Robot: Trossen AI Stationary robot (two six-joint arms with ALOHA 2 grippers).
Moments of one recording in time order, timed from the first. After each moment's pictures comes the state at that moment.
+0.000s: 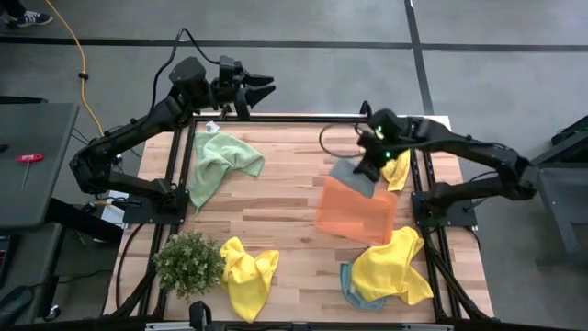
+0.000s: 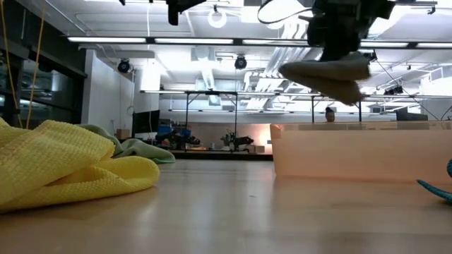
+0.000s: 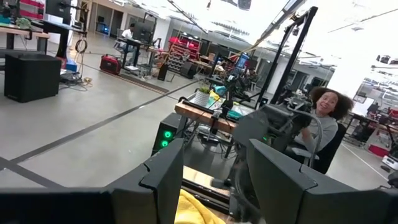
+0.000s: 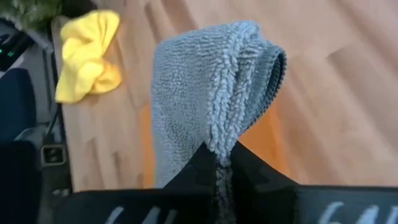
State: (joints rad) left arm 0.78 1.26 1.22 0.12 0.44 -0.33; right arm -0.48 1.15 0.99 -0.84 -0.47 0.17
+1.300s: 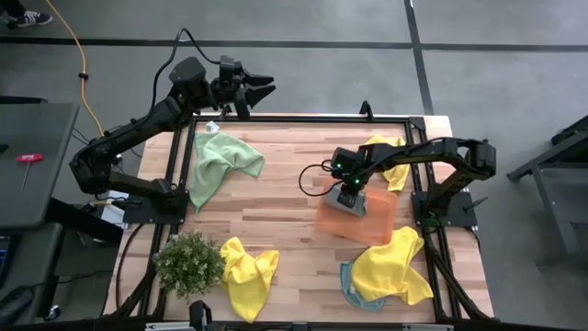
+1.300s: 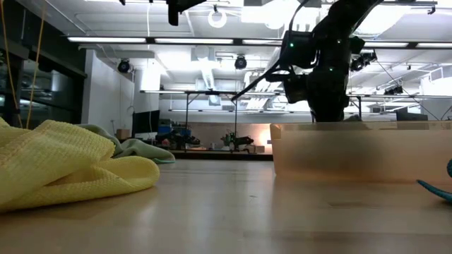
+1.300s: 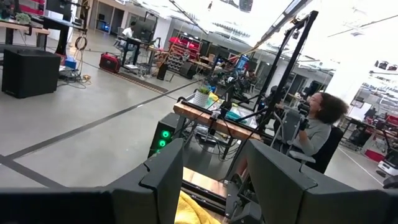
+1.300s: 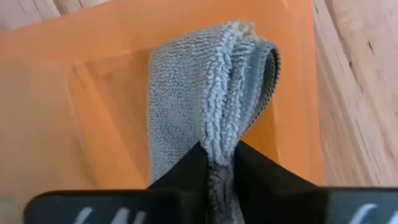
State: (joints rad) left arm 0.78 1.26 1.22 0.12 0.43 -0.36; right arm -0.26 1.57 0.94 -0.69 -0.21 0.22
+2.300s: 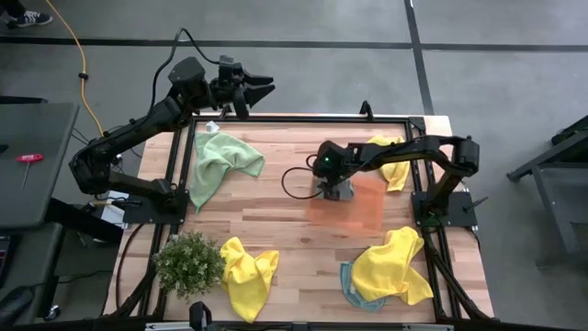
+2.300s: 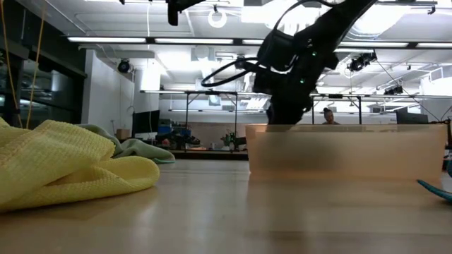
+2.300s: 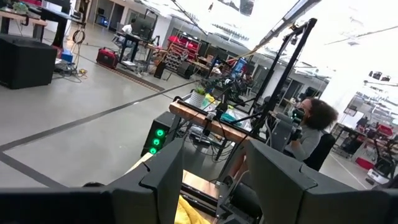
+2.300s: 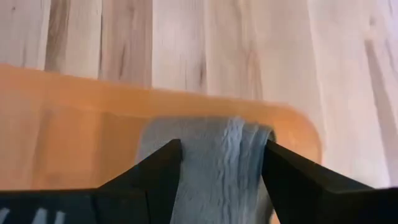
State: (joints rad) left arm 0.78 1.26 1.22 0.12 0.44 -0.42; right arm -0.27 1.72 1.00 -0.30 -0.13 -0.23
